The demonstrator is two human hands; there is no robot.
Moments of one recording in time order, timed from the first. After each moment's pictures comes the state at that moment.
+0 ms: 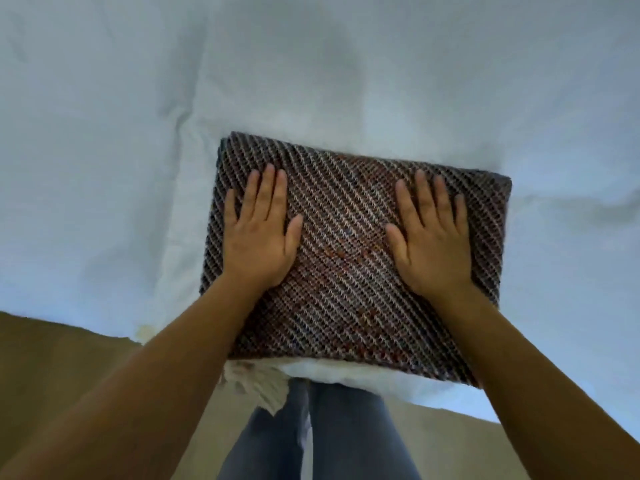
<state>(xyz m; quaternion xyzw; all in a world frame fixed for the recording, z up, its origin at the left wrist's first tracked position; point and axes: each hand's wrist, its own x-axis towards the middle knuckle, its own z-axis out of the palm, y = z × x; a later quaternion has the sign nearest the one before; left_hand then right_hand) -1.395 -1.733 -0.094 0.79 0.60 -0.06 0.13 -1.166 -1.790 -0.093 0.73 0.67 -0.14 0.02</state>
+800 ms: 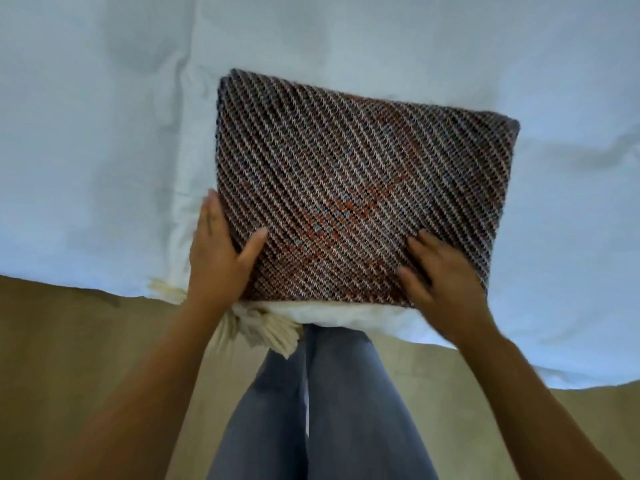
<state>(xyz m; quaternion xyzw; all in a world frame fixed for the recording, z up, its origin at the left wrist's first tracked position) -1.468 -1.795 -0.070 0.63 0.69 0.05 0.35 -1.195 -1.891 -0.039 0.77 0.57 -0.28 -0.06</state>
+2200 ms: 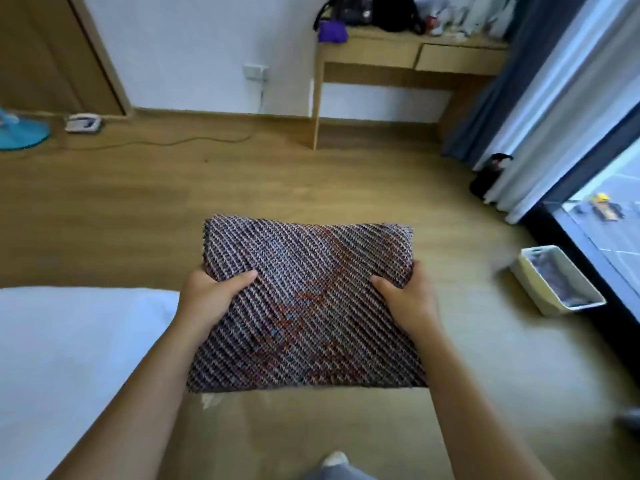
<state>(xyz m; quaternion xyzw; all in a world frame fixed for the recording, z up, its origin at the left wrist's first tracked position) -1.178 -2.301 0.202 0.79 0.04 -0.17 0.59 -1.313 -2.546 0.214 0.78 -0.40 0.13 -0.46</state>
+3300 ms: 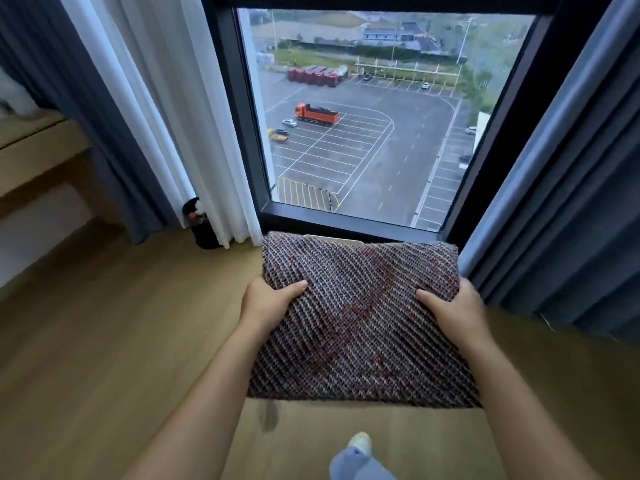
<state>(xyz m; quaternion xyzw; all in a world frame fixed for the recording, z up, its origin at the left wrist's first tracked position) -1.158 -3.137 0.212 0.64 -0.47 -0.47 0.38 -1.433 -3.076 0.213 0.40 -0.77 0.40 -0.28</state>
